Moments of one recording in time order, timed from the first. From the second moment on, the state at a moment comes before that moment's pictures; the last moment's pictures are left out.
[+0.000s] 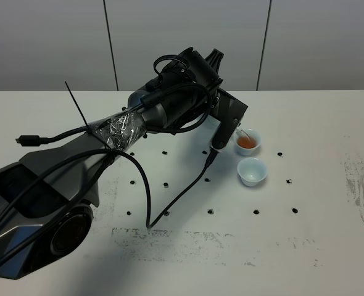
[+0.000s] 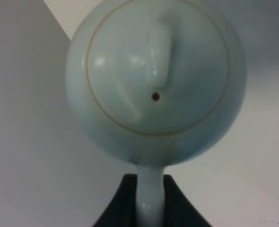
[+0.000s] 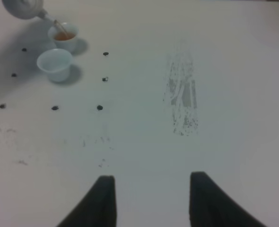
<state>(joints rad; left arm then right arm) -0.66 2.51 -2.35 0.48 0.82 1.32 -0.11 -0.01 -0.52 0.12 1.12 -0.12</state>
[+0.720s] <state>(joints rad) -0.66 2.51 -2.35 0.47 0.82 1.30 -0.11 -0.01 -0.52 0.12 1.12 -0.12</state>
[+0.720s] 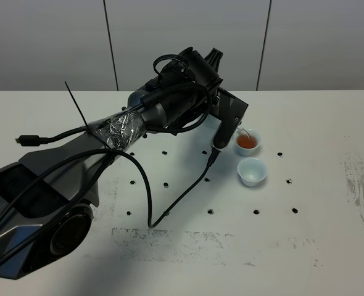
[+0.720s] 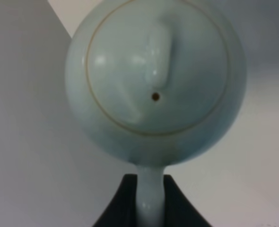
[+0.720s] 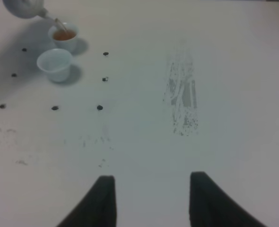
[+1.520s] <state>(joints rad) -0.54 2.44 -2.35 0.13 0.93 1.11 -0.11 -0.01 -0.52 0.12 1.12 -0.12</state>
